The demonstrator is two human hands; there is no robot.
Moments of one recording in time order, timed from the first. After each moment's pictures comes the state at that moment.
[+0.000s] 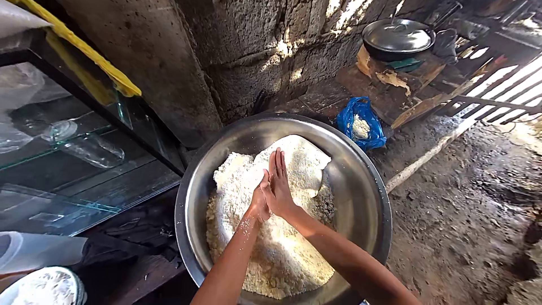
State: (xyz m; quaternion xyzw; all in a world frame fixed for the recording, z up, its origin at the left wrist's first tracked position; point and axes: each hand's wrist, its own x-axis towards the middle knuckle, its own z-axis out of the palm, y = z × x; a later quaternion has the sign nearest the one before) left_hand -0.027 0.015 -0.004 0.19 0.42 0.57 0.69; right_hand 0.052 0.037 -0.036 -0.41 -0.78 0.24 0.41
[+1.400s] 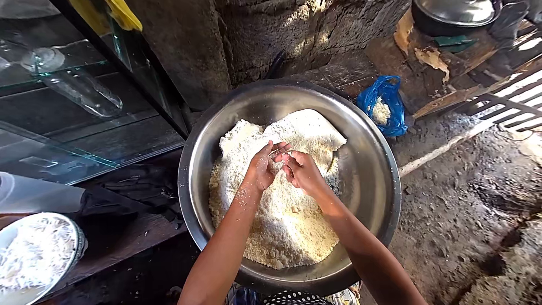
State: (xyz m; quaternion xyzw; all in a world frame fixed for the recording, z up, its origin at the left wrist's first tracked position) left_hand -0.055 0.026 -0.006 0.15 0.43 0.54 0.71; right_hand 0.088 0.034 0.012 -0.46 -0.60 0.60 0.26
